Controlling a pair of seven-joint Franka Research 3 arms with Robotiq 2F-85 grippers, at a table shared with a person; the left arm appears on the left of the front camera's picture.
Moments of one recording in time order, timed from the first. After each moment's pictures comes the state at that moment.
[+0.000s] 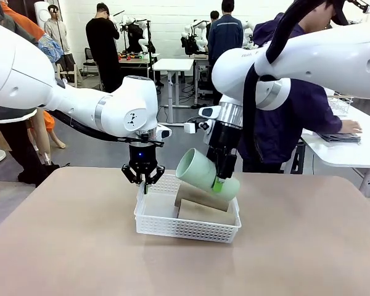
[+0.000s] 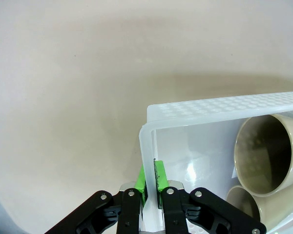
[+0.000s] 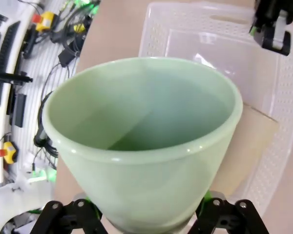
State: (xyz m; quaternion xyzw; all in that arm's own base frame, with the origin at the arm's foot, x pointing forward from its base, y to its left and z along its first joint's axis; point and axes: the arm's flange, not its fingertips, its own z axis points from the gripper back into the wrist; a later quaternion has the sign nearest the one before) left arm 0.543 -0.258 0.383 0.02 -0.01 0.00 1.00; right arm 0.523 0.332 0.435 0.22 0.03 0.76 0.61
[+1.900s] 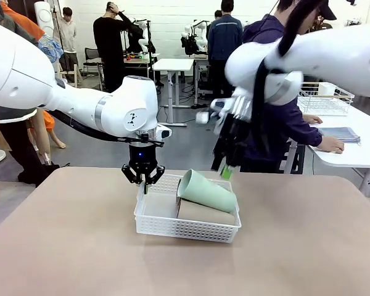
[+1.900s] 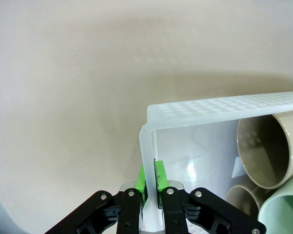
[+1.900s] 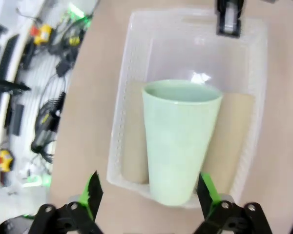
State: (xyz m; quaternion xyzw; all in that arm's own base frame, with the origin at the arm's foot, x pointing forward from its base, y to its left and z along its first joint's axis) left arm 0.543 -0.258 0.383 0.02 -0.01 0.00 1.00; right arm 0.555 0.283 0.465 0.26 -0.03 0.74 0.62
